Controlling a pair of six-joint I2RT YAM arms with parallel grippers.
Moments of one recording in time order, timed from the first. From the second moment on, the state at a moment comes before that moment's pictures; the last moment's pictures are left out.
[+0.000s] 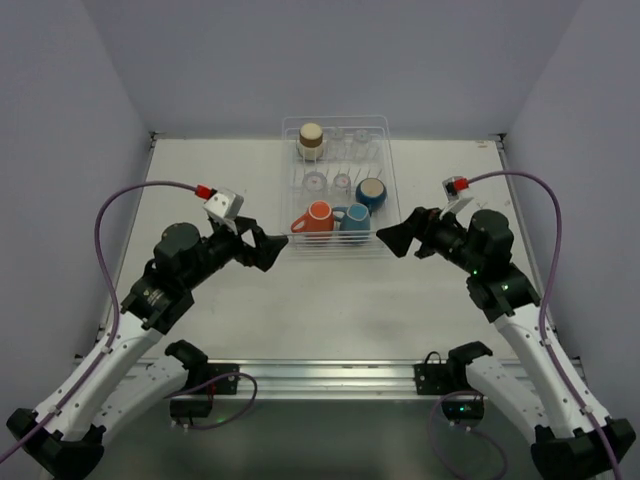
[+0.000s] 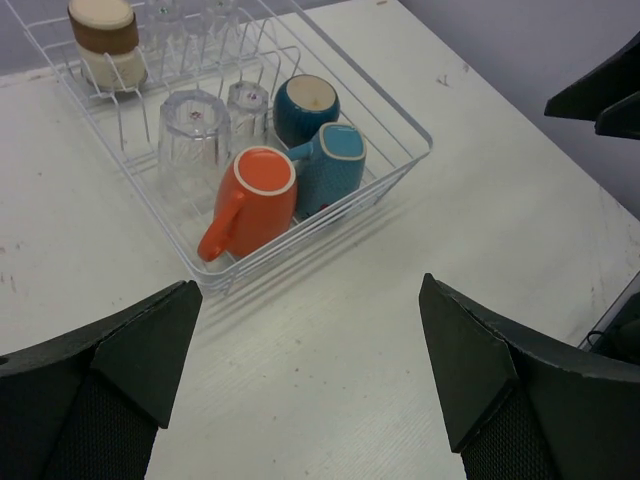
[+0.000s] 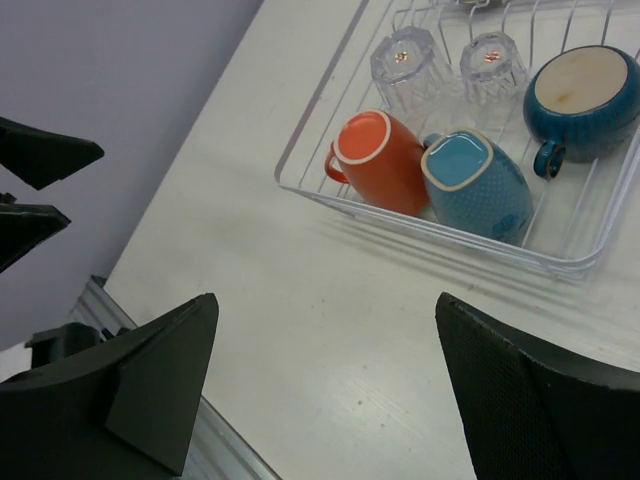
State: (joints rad) left arm -0.54 0.72 0.78 -0.22 0.16 -0.23; right arm 0.30 0.75 0.78 -0.26 -0.43 0.50
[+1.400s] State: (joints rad) left arm -0.59 0.63 0.71 -0.23 0.06 -0.22; right arm 0.54 1.84 1.48 -0.59 0.09 0.11
